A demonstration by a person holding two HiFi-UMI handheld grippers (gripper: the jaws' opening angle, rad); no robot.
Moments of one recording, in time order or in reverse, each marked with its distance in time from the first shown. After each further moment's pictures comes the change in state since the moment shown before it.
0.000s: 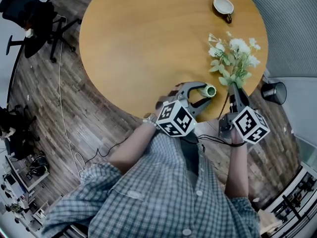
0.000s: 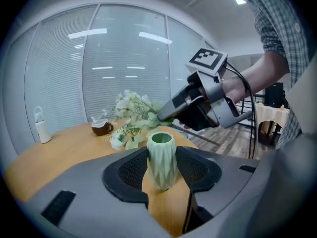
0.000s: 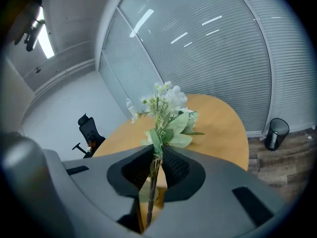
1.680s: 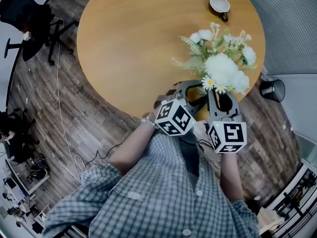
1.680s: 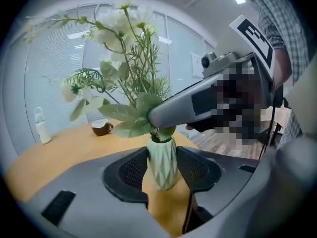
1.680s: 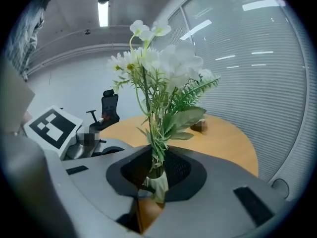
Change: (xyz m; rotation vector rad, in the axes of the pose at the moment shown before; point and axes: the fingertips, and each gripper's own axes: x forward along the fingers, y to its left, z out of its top) left arm 0.002 0.002 0.000 0.001 0.001 0.004; right arm -0.010 0.092 -0.021 -0.513 -0.045 0.119
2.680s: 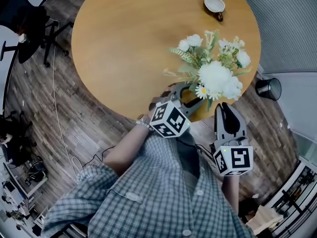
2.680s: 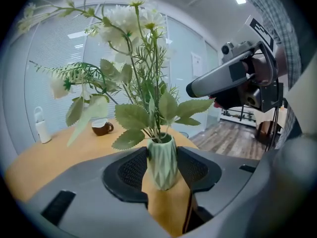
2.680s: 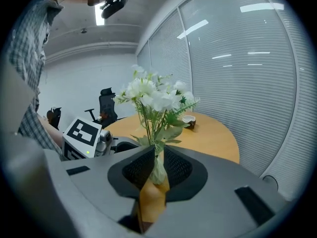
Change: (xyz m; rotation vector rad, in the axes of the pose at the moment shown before) left arm -0.001 0.005 -0.001 -0.006 0.003 -0.004; right arm -0.063 -0.005 0.010 0.013 0.045 -0.032
